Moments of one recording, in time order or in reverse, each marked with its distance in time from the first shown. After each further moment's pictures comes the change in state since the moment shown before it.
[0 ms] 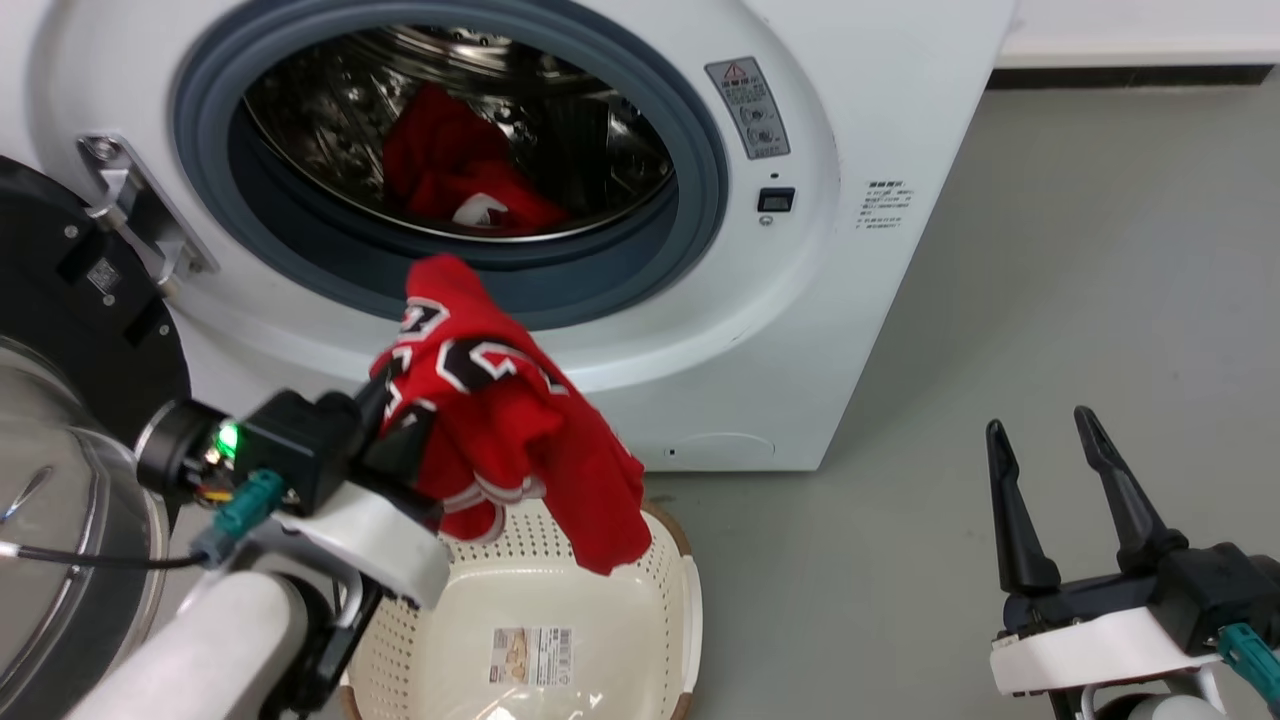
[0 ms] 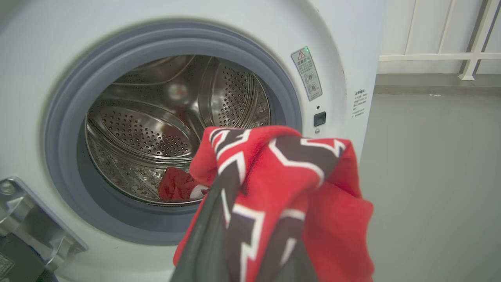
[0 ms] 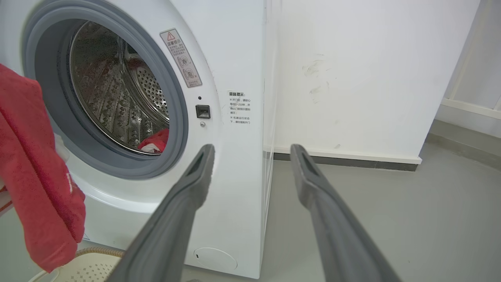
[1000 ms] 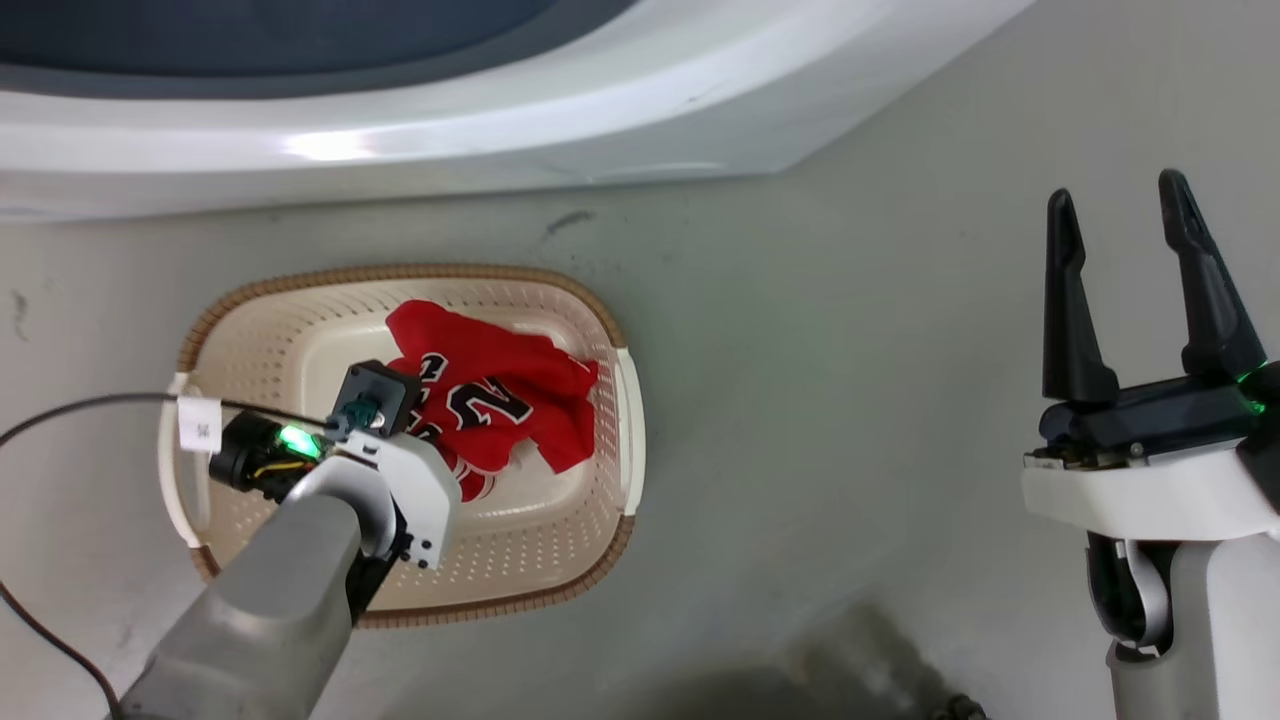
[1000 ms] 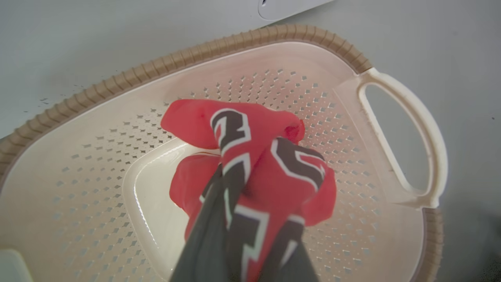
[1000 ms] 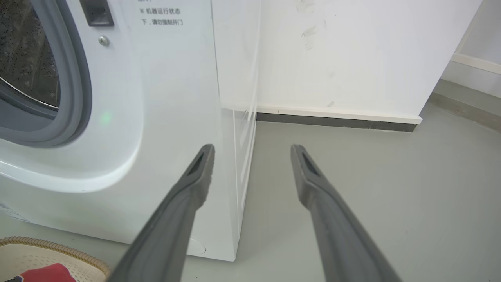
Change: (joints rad) left arm -0.305 -0.335 -0.153 1.083 0.012 -0.284 -0.135; right arm -0.275 -0.001 -0.010 -0.095 0.011 0.000 0.000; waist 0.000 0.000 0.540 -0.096
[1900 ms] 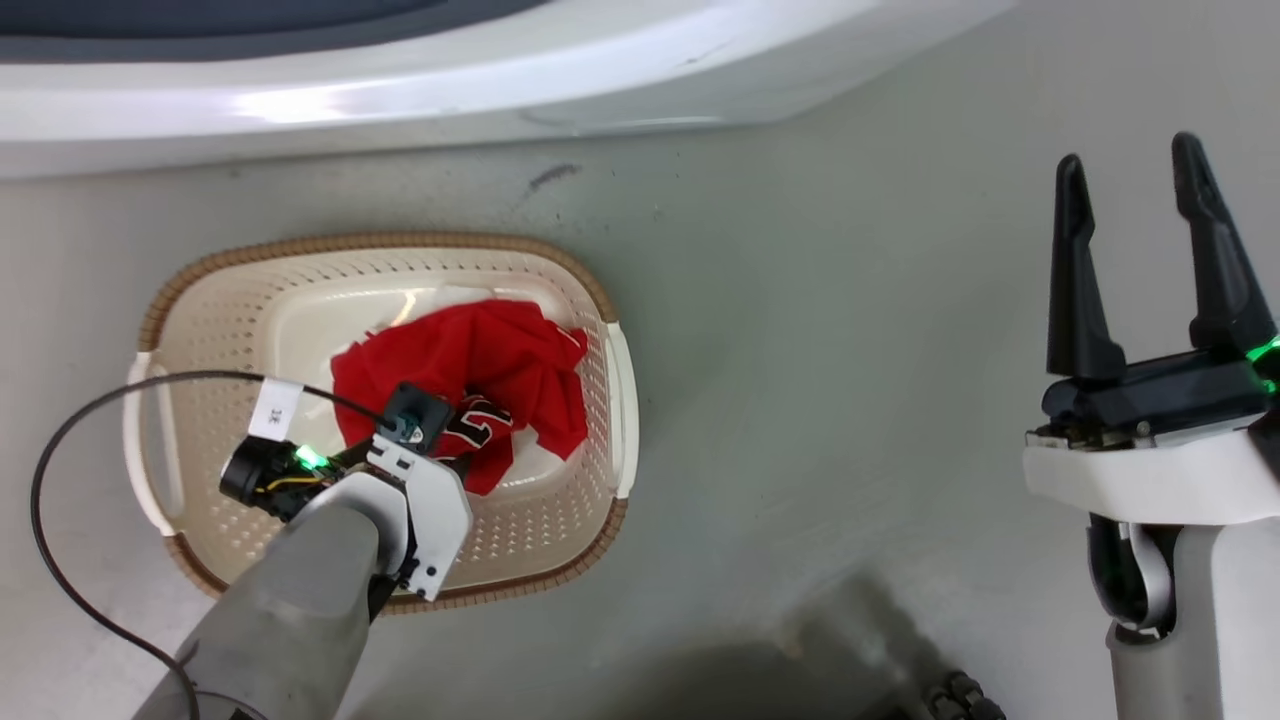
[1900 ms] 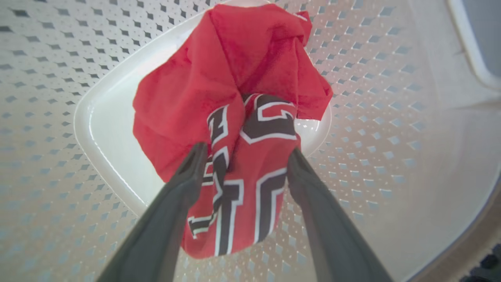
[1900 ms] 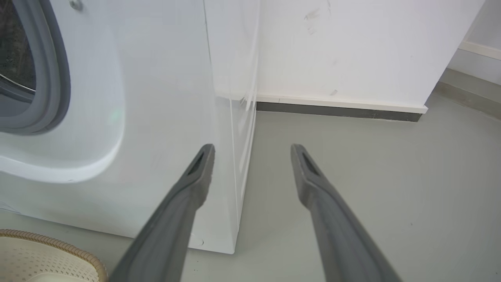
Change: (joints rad) left arm -0.107 -0.107 -0.123 0.321 0.059 -0.040 0.074; right arm -0.043 0.000 0.003 -0.012 0.007 0.000 0.000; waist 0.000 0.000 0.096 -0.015
